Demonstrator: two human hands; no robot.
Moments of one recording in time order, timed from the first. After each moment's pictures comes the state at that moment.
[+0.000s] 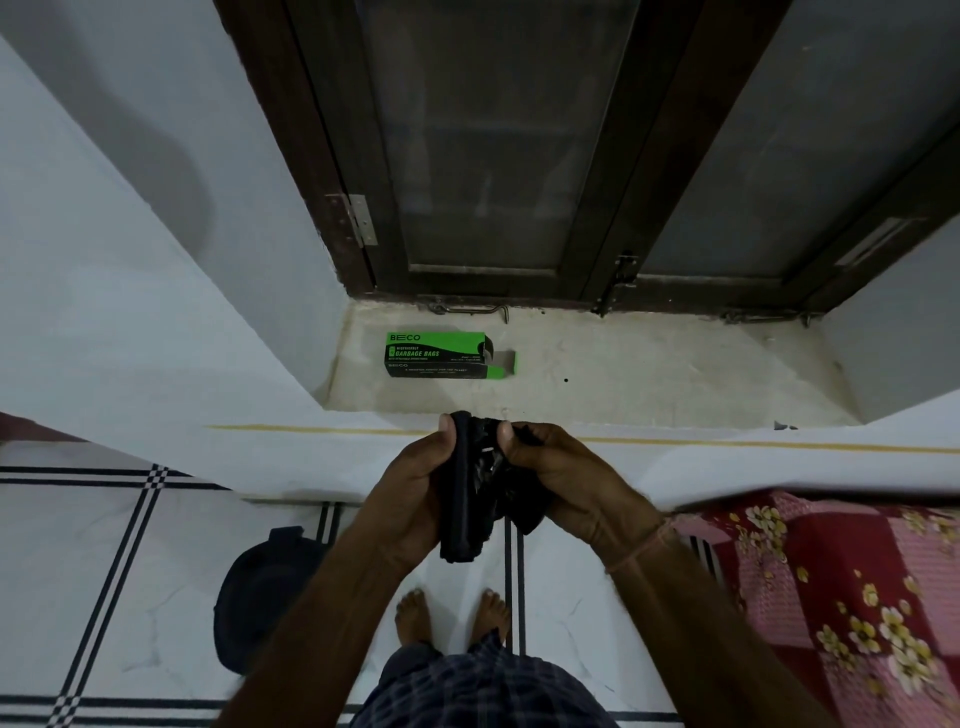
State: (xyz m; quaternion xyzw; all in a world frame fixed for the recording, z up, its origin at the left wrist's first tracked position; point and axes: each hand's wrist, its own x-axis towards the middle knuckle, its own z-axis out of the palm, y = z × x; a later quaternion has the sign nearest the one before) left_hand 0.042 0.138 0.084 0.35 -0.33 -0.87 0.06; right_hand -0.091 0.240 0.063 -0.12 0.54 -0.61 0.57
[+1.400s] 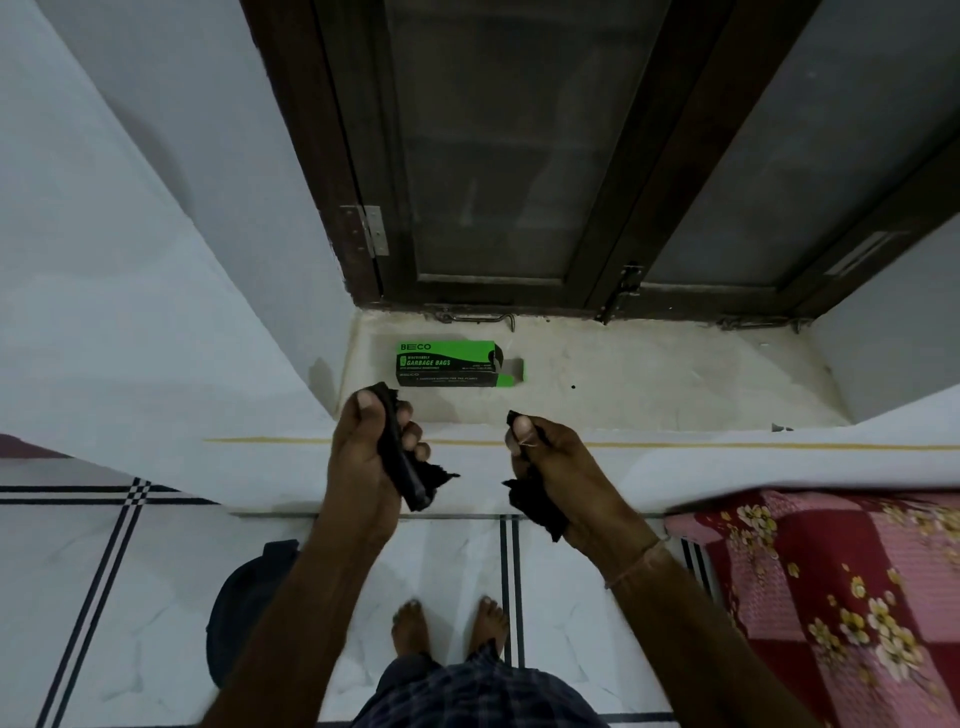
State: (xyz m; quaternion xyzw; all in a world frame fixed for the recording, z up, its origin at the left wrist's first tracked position) left_hand 0.062 0.080 0.073 0.33 -0.36 -0.81 0.31; right_hand -0.065 0.228 0.083 -0.13 0.63 -0.61 0.45
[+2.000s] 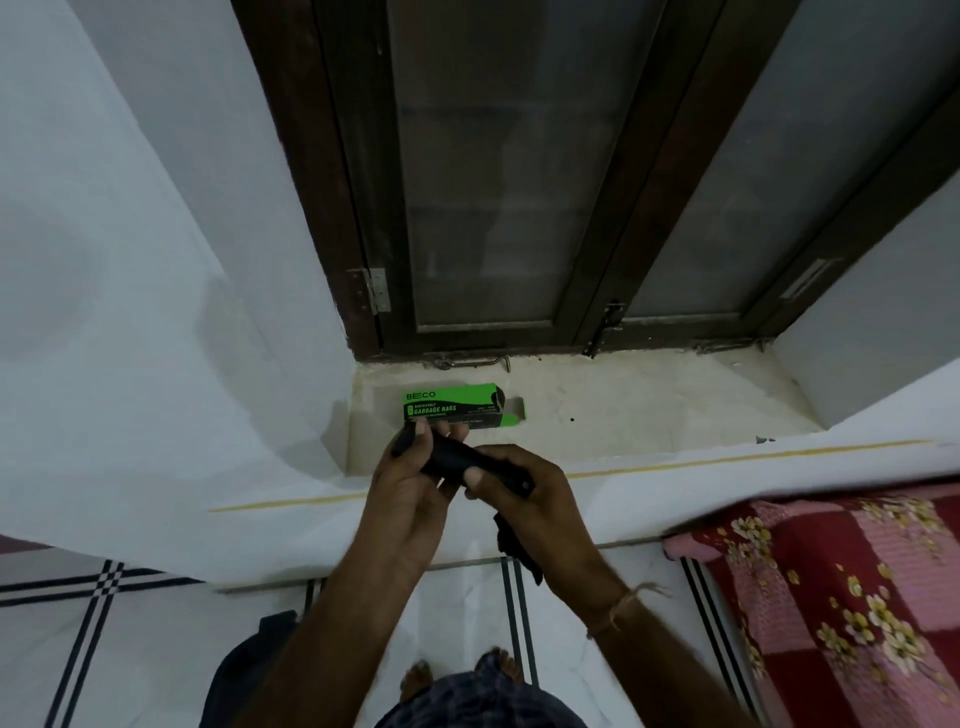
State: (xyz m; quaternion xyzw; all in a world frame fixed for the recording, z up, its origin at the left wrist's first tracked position) left_hand 0.049 0.066 0.090 0.30 -0.30 -0.88 0.21; right_hand -0.019 0.196 0.092 -0.19 0.69 -0.63 0.30
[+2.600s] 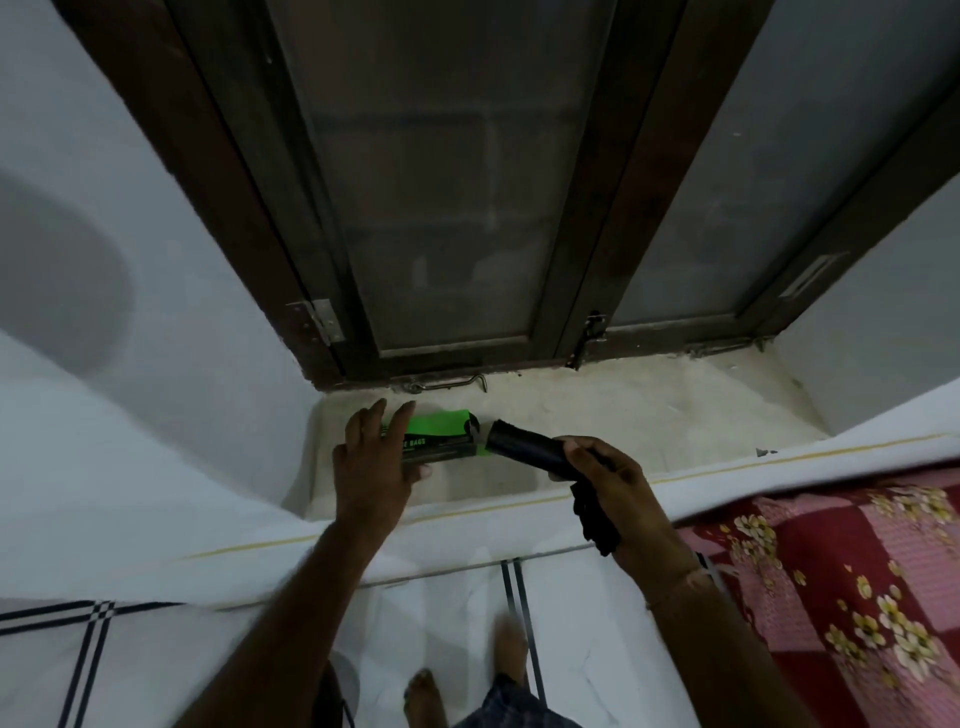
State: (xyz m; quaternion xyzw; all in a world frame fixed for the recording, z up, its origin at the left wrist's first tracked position) left_hand -0.021 -0.004 0.010 0.30 -0.94 -0.13 0.00; right_hand -0.142 0.246 0.059 0.00 0.66 -0.68 0.33
